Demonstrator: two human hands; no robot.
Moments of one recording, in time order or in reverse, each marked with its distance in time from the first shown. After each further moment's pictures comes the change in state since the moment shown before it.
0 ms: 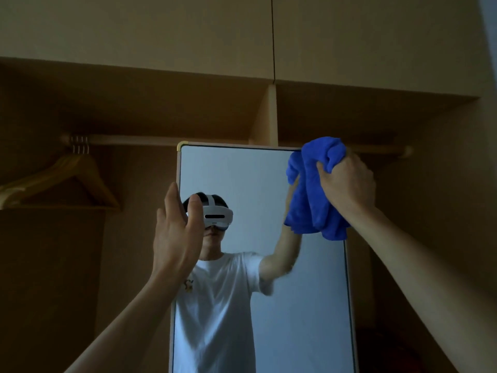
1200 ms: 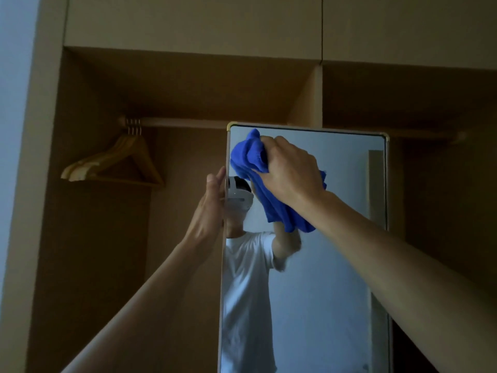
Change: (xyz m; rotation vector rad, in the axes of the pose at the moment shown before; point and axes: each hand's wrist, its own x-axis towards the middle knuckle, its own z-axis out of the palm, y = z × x) left_hand 0.003 -0.007 -0.045 -0.417 -0.301 -0.162; right_hand -0.054 -0.152 0.036 -0.009 -0.175 -0.505
